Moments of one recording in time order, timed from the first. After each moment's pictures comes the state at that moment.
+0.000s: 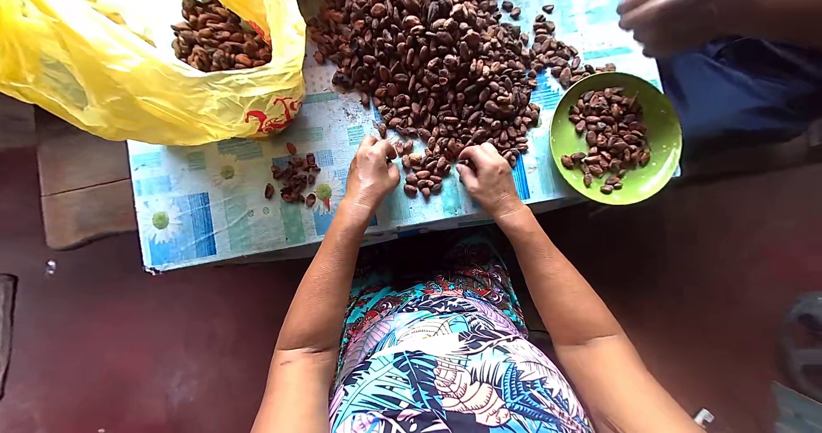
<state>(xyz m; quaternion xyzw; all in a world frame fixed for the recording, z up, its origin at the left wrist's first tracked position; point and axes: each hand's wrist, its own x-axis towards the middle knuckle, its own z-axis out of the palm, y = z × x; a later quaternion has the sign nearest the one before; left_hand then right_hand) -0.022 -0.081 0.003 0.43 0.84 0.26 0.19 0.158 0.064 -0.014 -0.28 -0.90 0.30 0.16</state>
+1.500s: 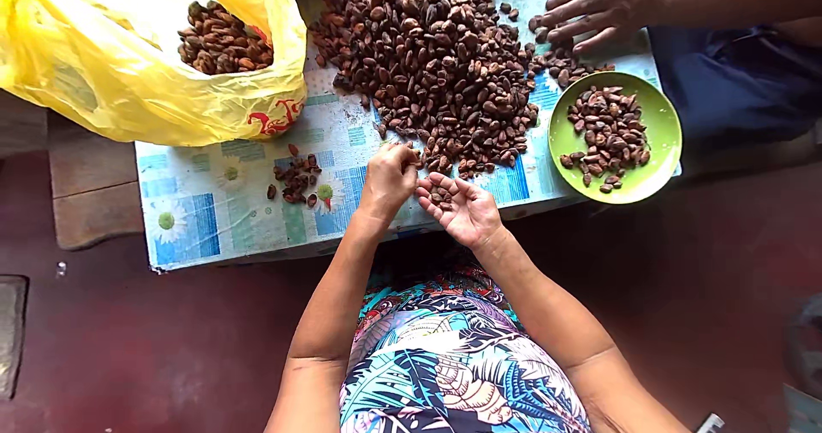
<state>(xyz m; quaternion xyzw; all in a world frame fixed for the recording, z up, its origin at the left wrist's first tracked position) 0.012 -0.079 0.009 0.48 0.78 0.38 0.11 0.155 0.001 0.008 -0.37 -0.11 0.91 0.15</state>
